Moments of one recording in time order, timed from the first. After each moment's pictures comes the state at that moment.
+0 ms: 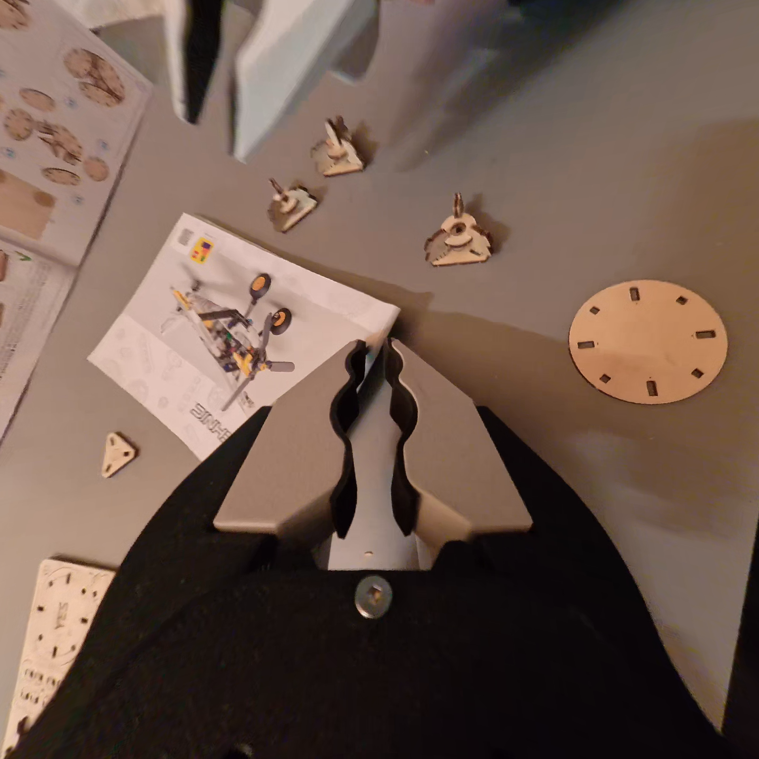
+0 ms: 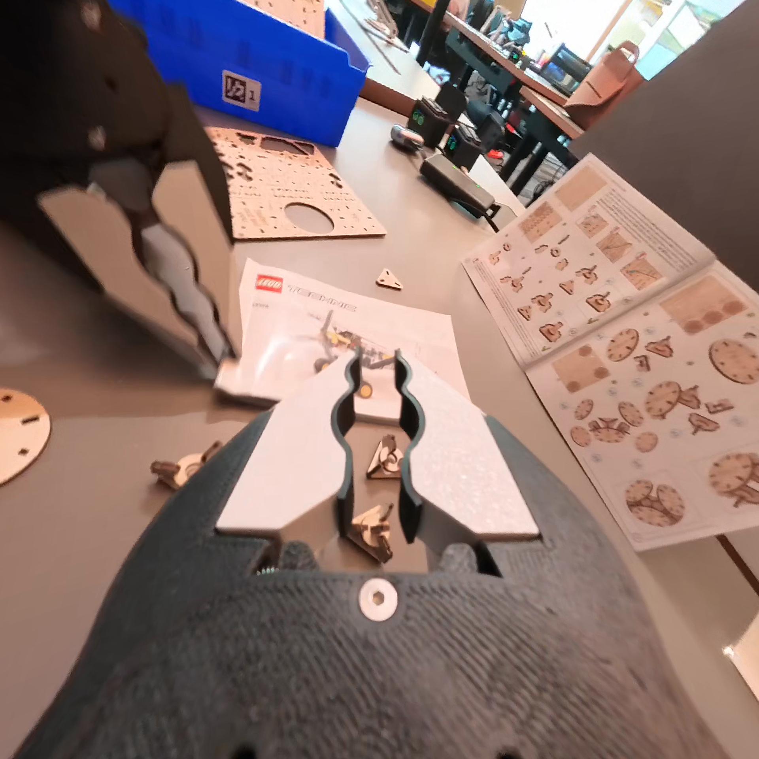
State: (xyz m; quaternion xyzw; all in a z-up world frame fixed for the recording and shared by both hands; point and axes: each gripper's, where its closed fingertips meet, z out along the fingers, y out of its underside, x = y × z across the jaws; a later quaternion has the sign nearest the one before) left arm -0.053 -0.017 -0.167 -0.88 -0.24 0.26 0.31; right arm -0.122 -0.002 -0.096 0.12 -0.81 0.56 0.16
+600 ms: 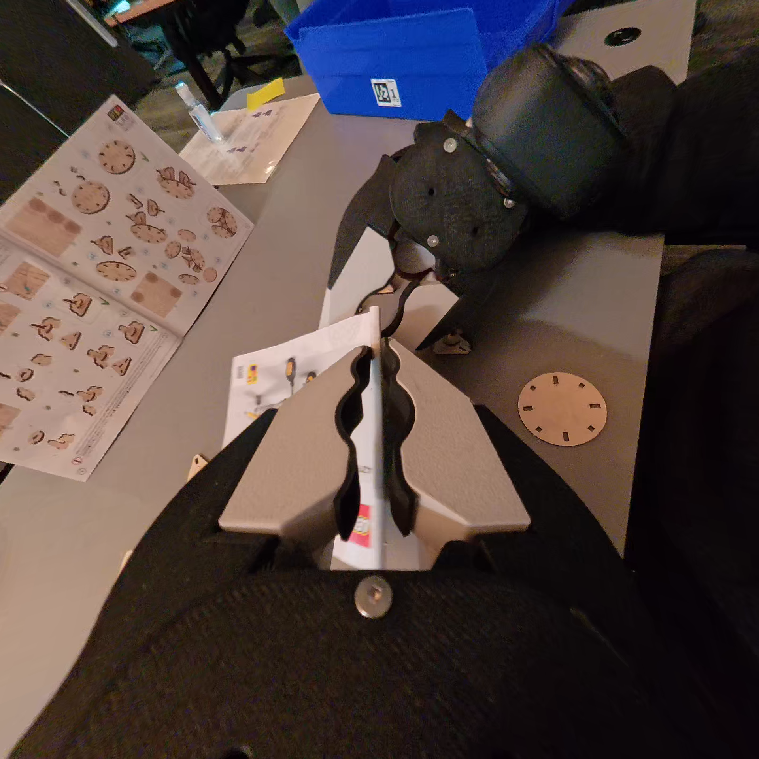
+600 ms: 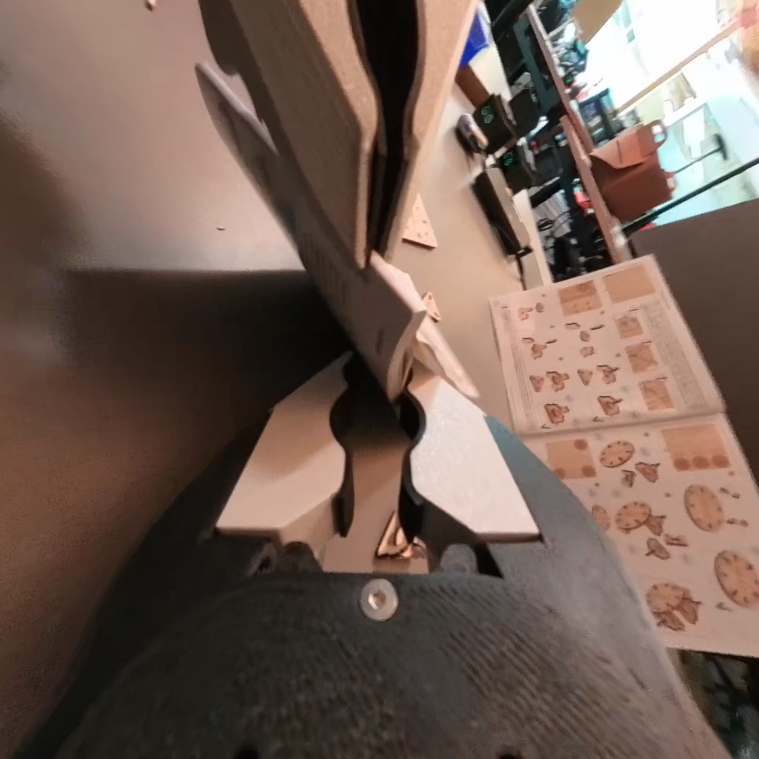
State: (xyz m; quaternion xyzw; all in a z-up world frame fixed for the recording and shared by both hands) left arm -0.038 -0.014 -0.073 -0.83 -0.23 0.30 0.41; right arm -0.083 -0.053 -0.126 0.26 -0.80 0.47 0.27
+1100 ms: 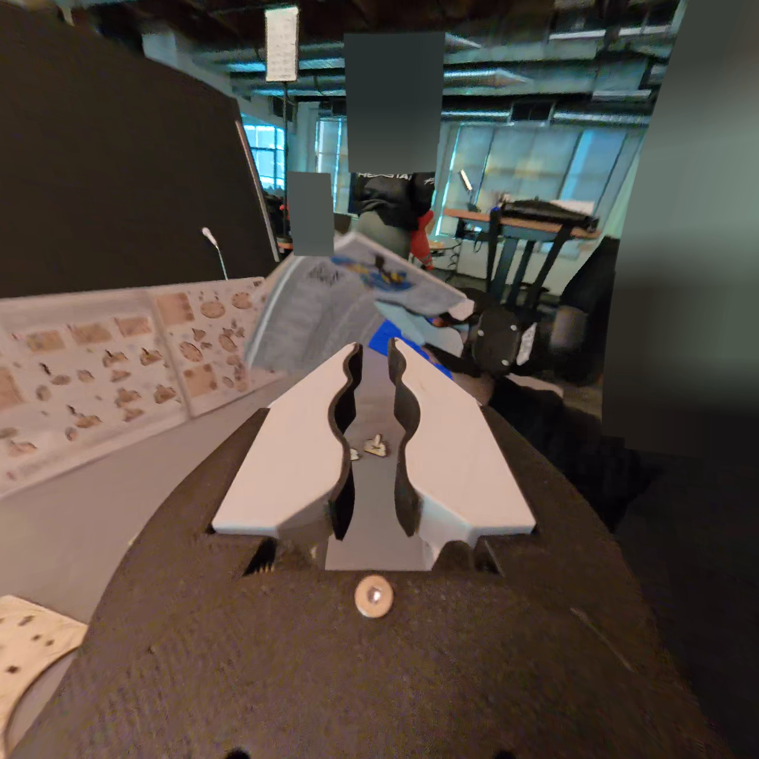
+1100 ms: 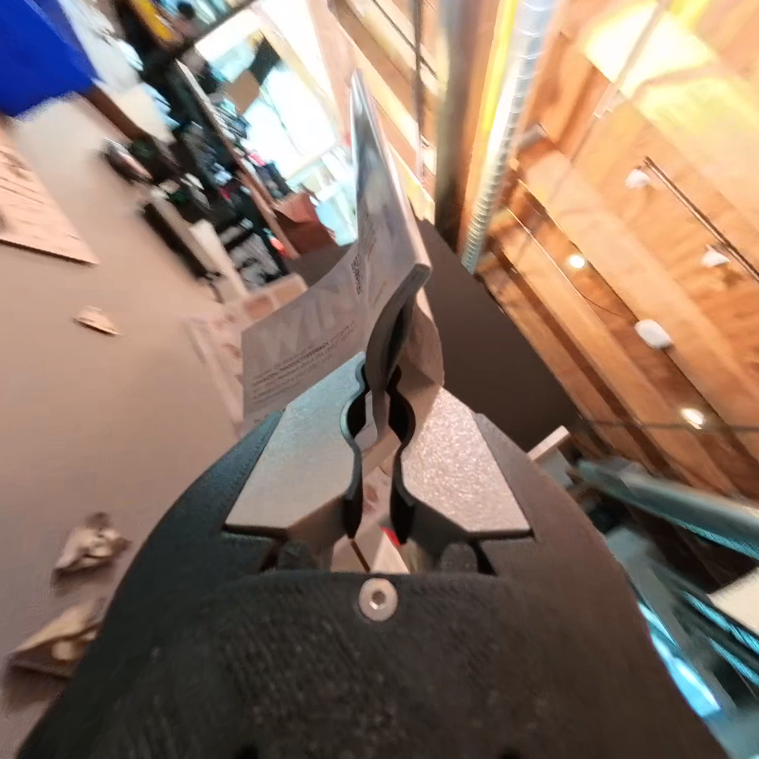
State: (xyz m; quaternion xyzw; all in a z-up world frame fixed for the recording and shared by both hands) left arm -0.032 -0.075 0.038 -0.58 -0.33 0.26 0.70; right arm -0.158 0.029 0.024 0.13 -0.60 0.54 0.58
